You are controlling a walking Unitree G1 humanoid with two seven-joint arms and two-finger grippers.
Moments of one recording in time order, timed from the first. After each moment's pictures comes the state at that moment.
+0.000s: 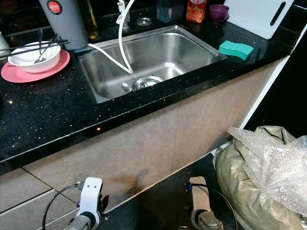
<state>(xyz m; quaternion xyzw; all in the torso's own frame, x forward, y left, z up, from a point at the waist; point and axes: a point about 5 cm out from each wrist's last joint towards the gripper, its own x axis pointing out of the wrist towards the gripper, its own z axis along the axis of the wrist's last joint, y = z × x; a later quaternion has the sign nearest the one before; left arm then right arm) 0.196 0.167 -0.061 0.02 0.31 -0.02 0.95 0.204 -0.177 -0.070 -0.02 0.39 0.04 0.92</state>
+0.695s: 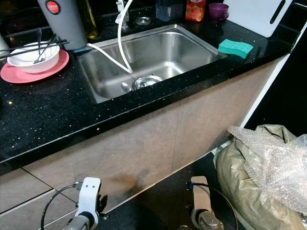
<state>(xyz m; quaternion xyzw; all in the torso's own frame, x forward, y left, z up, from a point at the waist) 0.196 0.171 -0.062 0.01 0.31 -0.01 0.95 0.204 -0.178 -0.070 -0.01 0.39 0.03 0.92</state>
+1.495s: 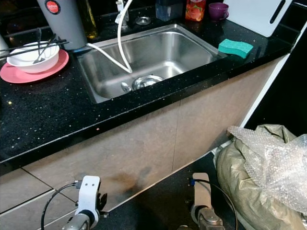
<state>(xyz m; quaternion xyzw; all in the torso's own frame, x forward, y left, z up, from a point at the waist) 0.200 0.171 -0.060 0.01 0.31 0.00 0.95 0.214 -0.177 -0.064 0.01 0.38 0.01 0.93</state>
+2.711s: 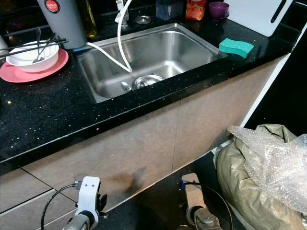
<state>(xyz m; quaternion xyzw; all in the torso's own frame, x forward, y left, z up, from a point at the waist) 0.198 0.171 -0.061 0.01 0.31 0.00 0.95 0.210 -0.163 -0.066 -0.05 0.37 0.12 0.92</state>
